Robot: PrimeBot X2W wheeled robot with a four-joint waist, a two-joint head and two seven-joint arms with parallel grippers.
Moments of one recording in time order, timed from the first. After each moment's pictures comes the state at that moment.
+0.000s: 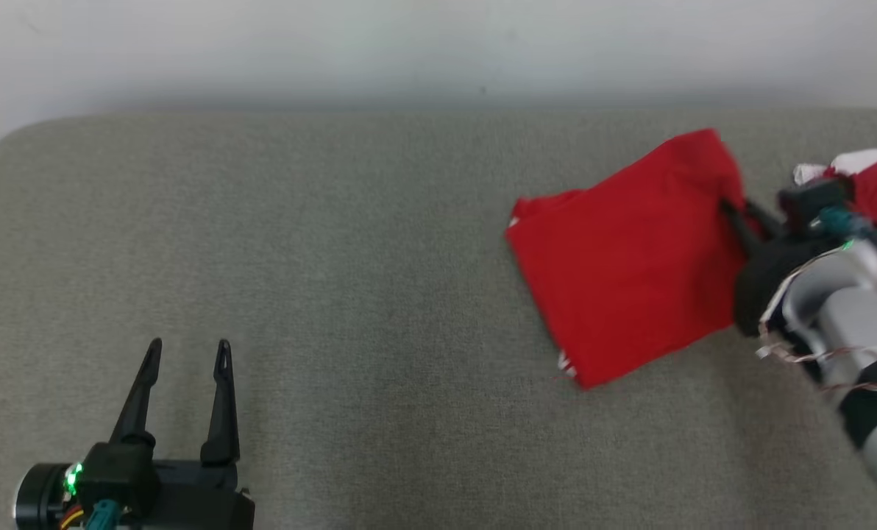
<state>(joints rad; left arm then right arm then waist) -0.11 0.09 0.01 0.11 -0.08 -0.10 -0.26 -0.80 -0.49 0.48 0.85 0.38 0.13 -0.04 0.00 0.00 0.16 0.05</state>
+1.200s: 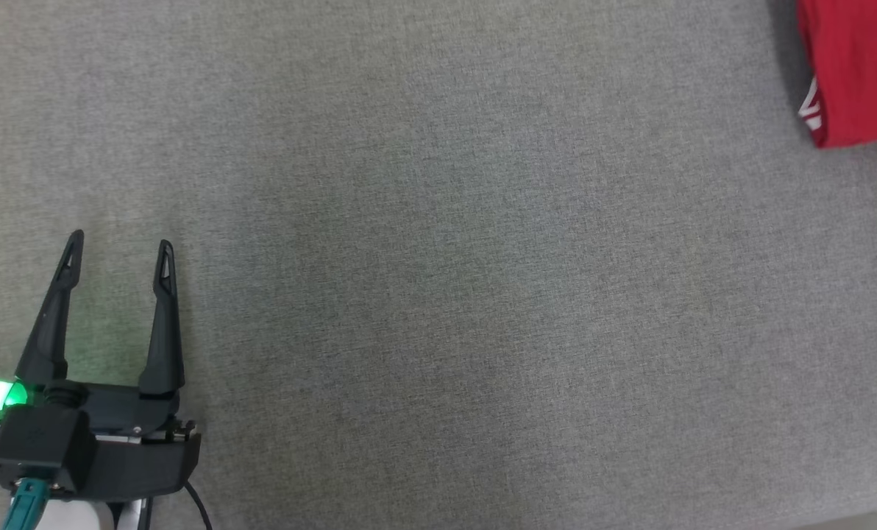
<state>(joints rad) -0.21 0.20 0.03 -0.12 -0.01 -0.10 -0.26 -1.21 -0.94 0.53 0.82 0.23 0.13 0.06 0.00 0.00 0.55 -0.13</state>
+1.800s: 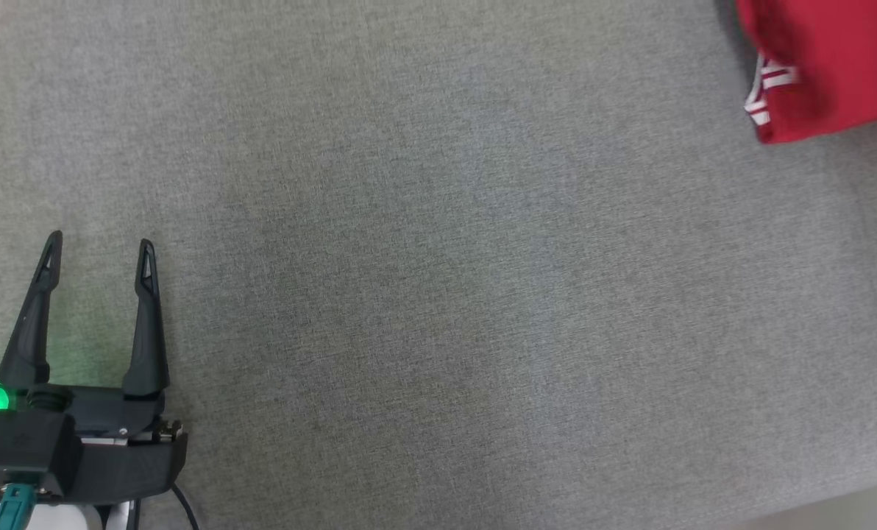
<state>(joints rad) -0.20 0.22 0.04 -0.14 -0.01 -0.07 -0.26 -1.17 -0.90 0.43 0.69 0.12 0.13 0.17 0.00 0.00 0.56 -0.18</state>
